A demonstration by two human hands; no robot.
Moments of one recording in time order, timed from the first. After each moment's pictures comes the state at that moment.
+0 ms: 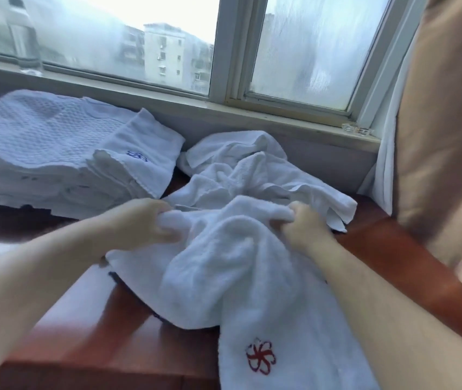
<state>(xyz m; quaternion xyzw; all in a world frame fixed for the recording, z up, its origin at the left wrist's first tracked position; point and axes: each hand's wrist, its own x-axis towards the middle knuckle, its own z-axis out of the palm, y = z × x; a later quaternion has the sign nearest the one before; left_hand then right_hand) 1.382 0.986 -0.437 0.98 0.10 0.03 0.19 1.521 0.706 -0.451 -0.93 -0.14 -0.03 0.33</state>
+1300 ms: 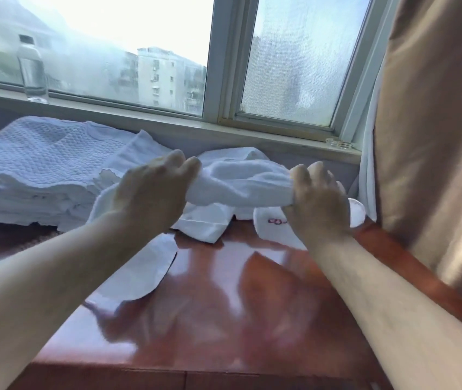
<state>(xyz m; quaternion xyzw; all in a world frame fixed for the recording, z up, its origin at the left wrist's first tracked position) 1.387 0.959 -0.394 0.89 -0.04 0.45 -0.07 1.478 0.704 -0.395 -0.81 -0.22 -0.55 0.01</state>
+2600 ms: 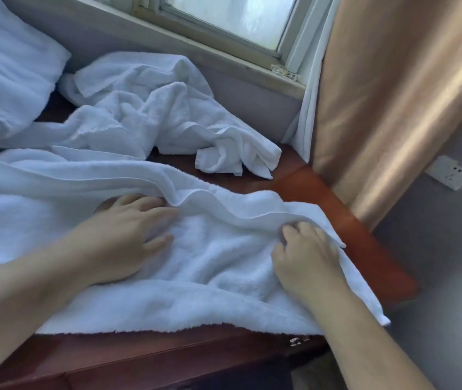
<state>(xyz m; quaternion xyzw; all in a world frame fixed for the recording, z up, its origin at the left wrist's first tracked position) 1.426 0.884 -0.537 0.97 -0.12 0.04 0.19 1.425 0.591 -0.500 -1.00 0.01 -0.06 -0.02</state>
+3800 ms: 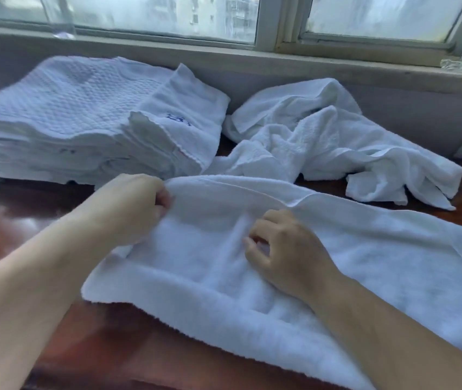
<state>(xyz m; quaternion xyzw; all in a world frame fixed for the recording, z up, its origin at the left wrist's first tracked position) 1.373 1.049 -0.469 0.97 0.19 0.09 0.10 1.463 0.812 -0.529 -0.88 -0.40 -0.10 0.23</state>
